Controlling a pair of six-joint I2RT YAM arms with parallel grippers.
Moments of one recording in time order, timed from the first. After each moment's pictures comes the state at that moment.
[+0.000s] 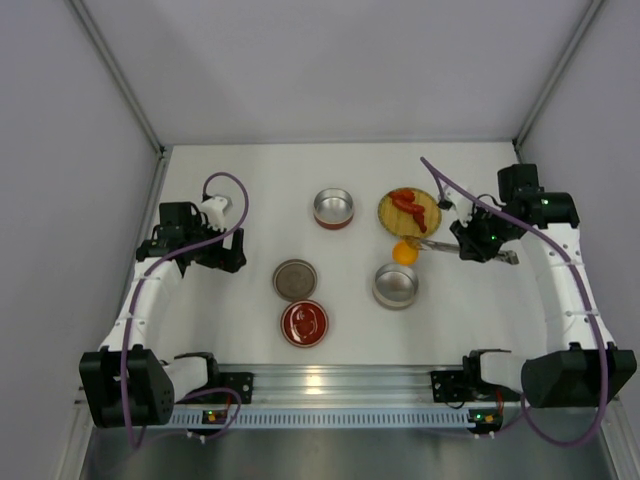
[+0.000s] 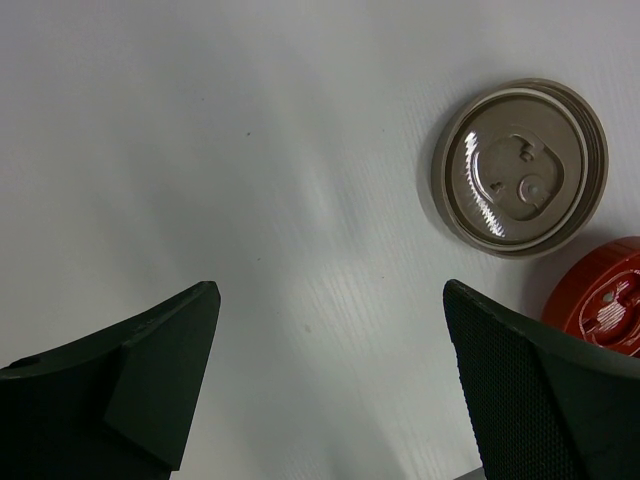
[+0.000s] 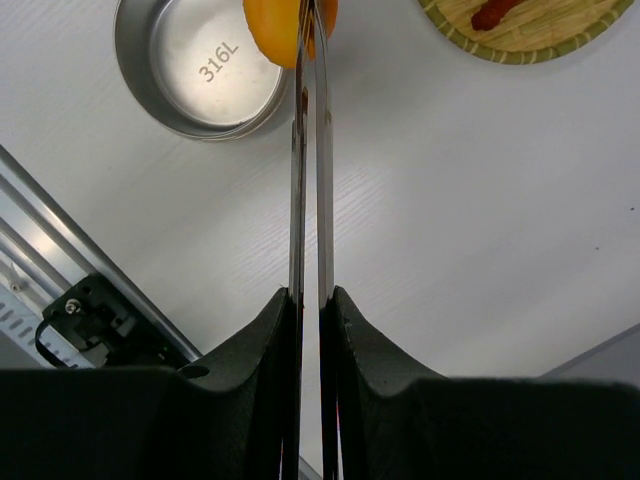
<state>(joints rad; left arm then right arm) 0.04 1.15 0.89 -0.63 0.38 0.26 0.01 1.22 1.35 -1.32 -0.39 -0.86</state>
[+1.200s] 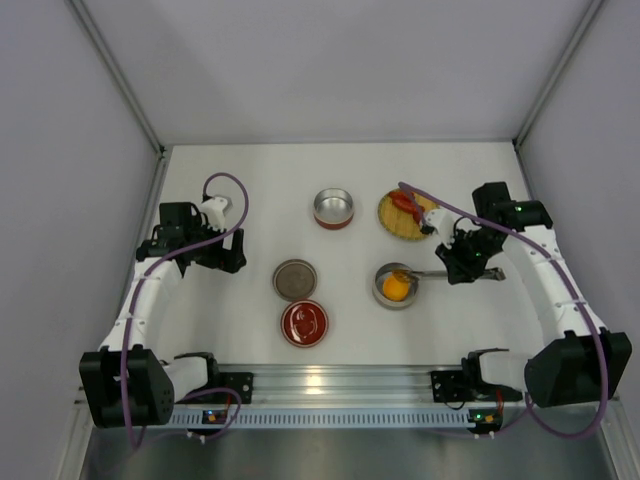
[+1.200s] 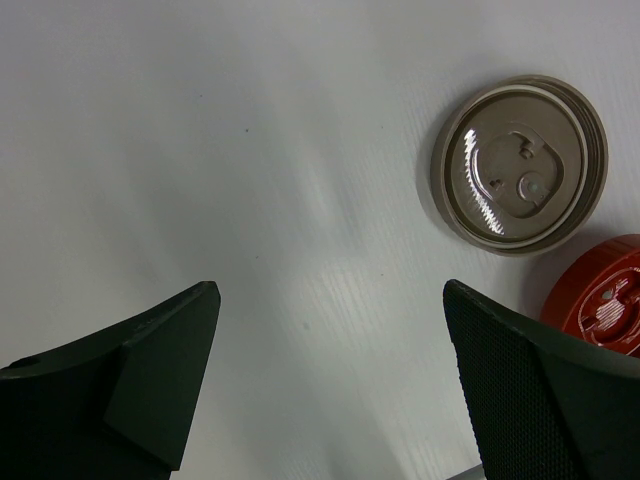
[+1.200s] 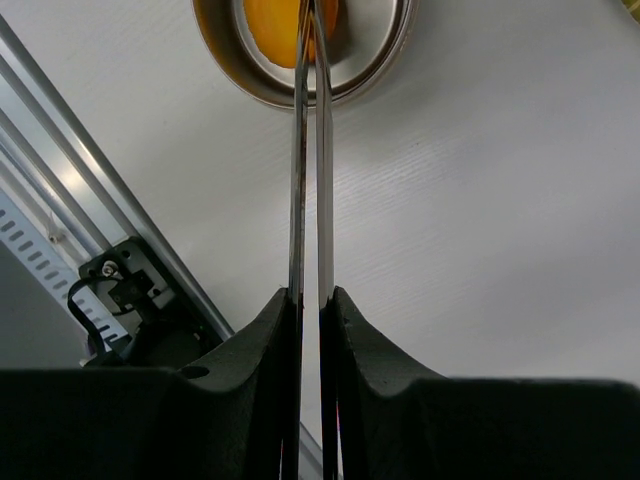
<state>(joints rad) 0.04 1.15 0.89 -0.64 0.38 0.26 0.11 1.23 1.19 -1.32 -0.39 -0.90</state>
